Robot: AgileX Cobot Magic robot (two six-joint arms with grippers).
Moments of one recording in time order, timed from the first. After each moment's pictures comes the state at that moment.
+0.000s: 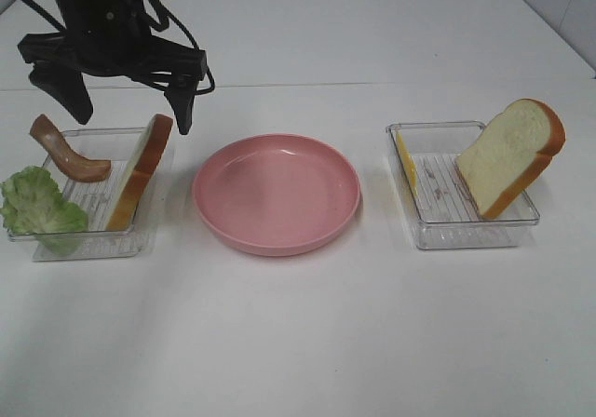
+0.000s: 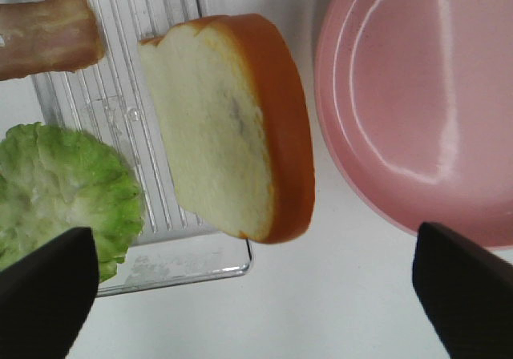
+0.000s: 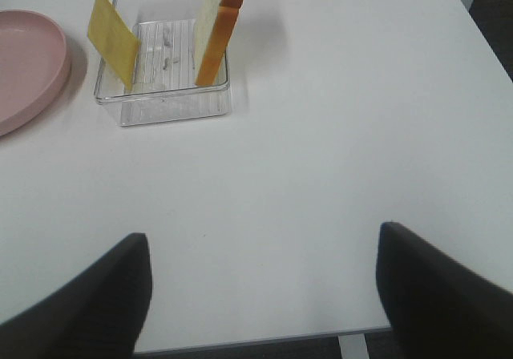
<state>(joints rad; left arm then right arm) -0.40 2.04 -1.76 0.05 1.22 -0.31 0.03 0.00 -0.45 -0.02 1.11 0.09</state>
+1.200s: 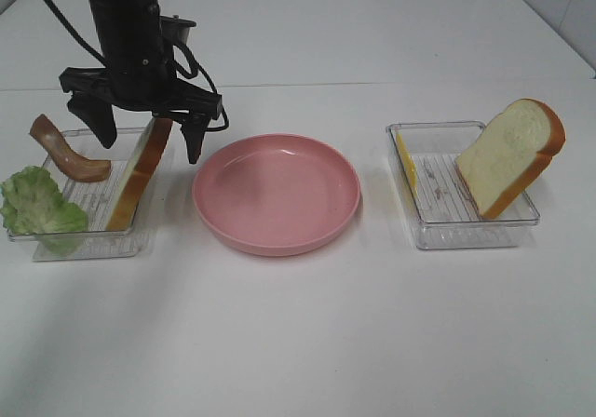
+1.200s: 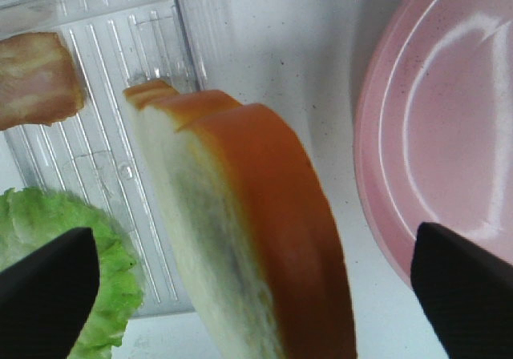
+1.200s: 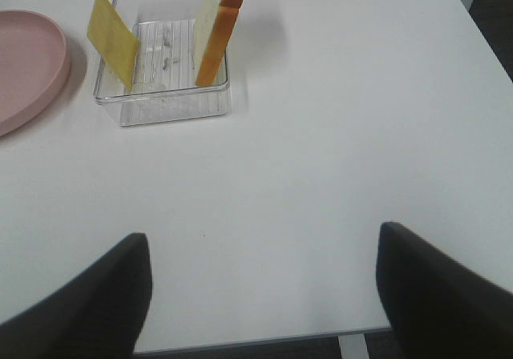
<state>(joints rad) -0.39 2.22 -1.87 0.08 1.22 -0.26 0.03 0.00 -0.45 -0.02 1.11 0.09</state>
